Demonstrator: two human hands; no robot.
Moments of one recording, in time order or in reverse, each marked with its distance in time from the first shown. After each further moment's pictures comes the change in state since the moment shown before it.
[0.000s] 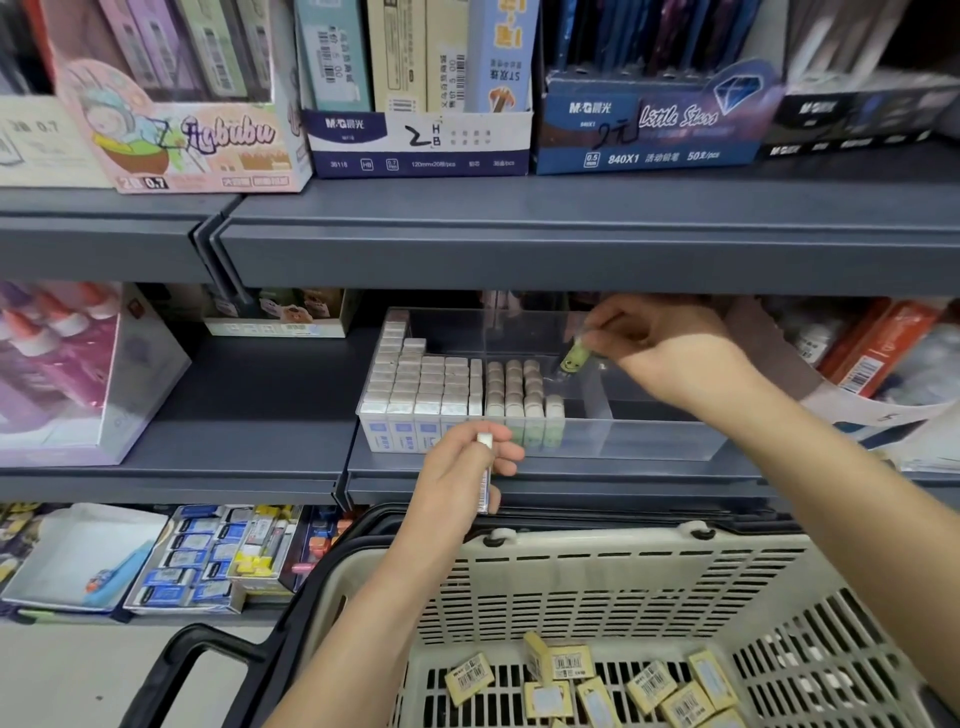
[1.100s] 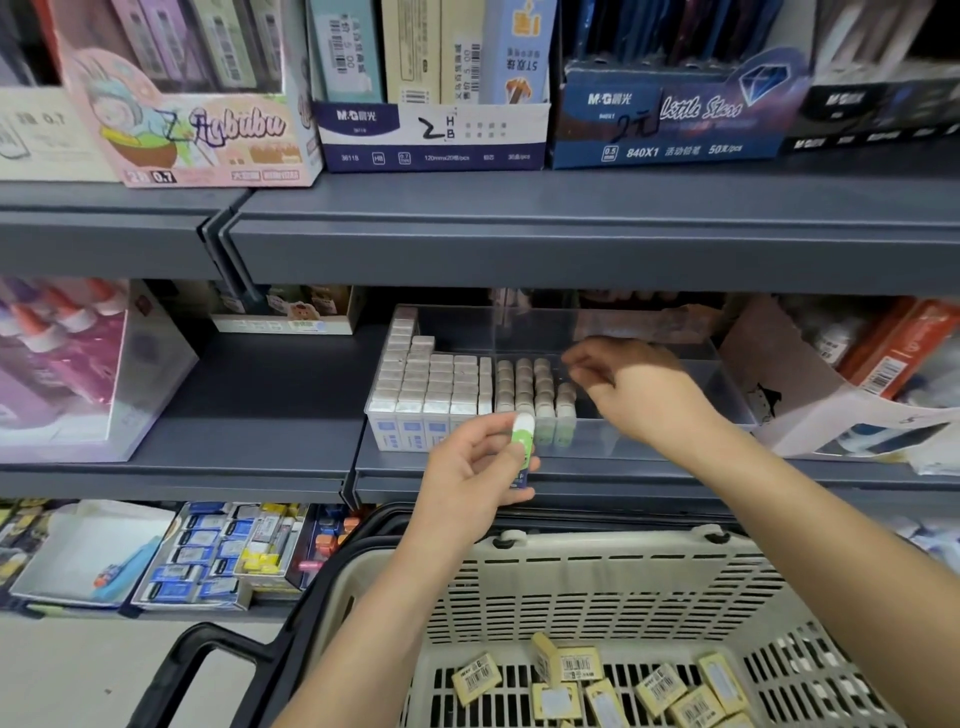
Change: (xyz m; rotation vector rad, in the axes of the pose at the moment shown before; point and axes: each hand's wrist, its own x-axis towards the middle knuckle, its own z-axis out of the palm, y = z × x) left_hand -0.004 0.004 0.003 -0.009 -0.039 0.074; right_hand -0.005 0.010 0.042 -0.268 -0.075 -0.021
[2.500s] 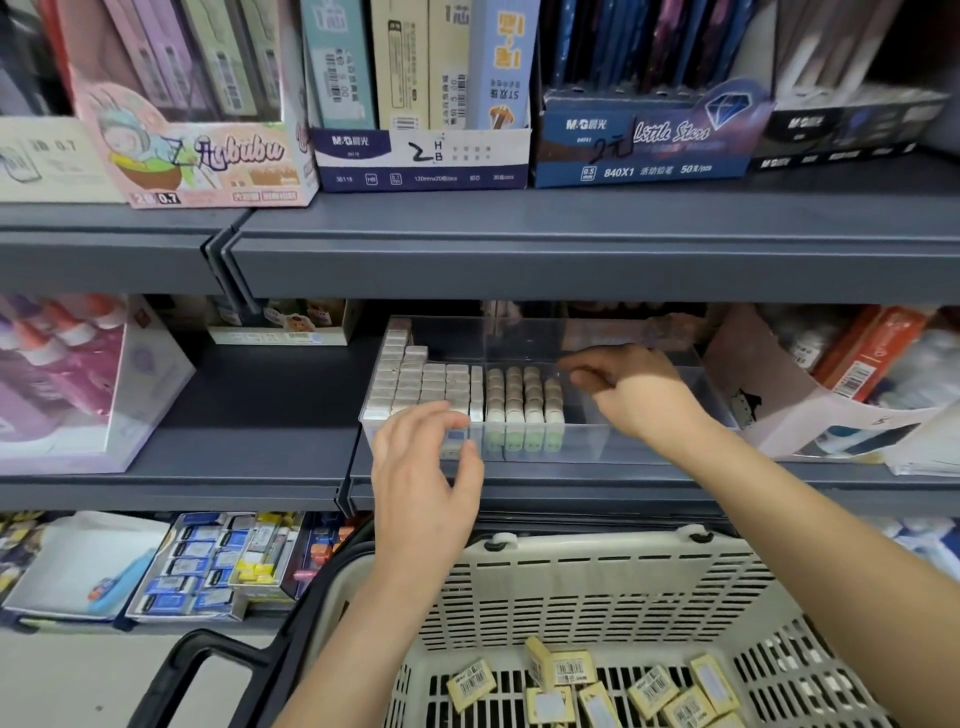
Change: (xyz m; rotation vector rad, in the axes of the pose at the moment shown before) left_hand -0.004 -0.008 -0.018 0.799 0.385 0.471; right_hand 0.005 0.011 -0.005 0.004 -0.026 0.019
